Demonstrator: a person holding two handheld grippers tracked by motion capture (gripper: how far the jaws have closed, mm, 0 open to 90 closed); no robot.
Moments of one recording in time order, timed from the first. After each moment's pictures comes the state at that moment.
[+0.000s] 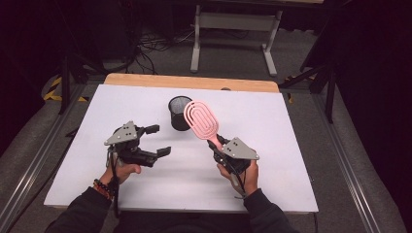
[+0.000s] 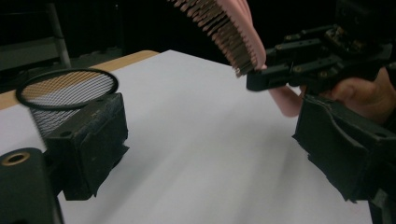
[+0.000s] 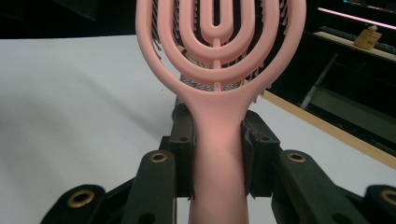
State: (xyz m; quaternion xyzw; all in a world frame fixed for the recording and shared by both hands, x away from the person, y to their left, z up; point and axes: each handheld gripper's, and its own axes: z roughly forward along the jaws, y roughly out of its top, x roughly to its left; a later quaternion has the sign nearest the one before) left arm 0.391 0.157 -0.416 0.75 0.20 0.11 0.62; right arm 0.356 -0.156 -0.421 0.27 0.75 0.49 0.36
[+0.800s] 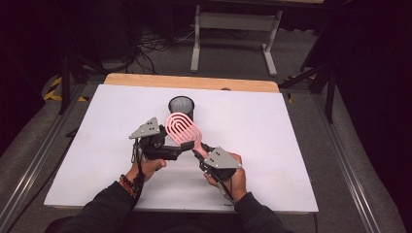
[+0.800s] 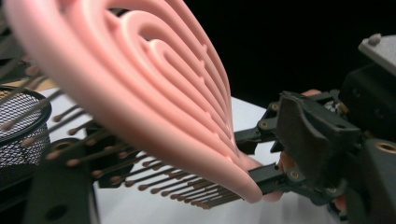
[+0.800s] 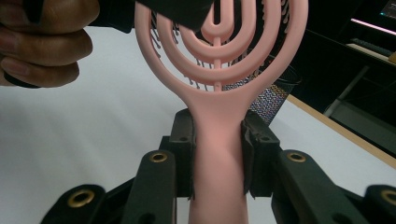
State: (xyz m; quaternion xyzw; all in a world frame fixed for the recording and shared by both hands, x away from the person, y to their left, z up) left arm 0.401 0.109 -0.417 0.72 0.21 0.06 0.66; right arm 0.345 -0.123 -0.438 0.22 0.77 0.49 0.35
